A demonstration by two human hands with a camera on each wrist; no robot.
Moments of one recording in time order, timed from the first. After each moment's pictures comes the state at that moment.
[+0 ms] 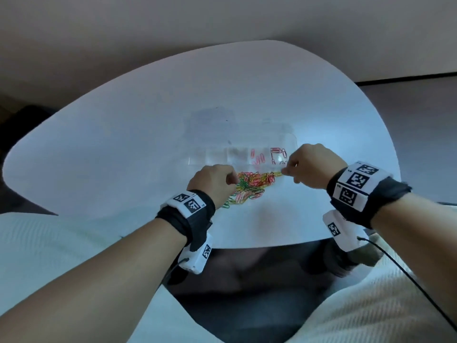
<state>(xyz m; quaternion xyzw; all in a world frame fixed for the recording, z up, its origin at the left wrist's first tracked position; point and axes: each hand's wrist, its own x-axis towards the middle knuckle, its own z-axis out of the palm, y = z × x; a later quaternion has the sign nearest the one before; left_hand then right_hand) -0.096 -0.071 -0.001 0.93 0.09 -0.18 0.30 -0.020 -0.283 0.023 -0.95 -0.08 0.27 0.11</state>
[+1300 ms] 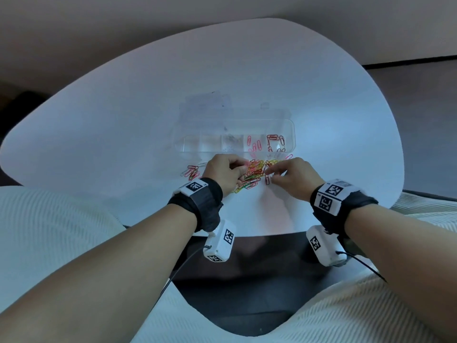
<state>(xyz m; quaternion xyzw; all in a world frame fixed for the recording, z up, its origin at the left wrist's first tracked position) -0.088 -0.106 -0.035 0.80 0.21 -0.16 0.54 -0.050 -0.290 -0.043 -0.91 -0.06 0.28 0.31</state>
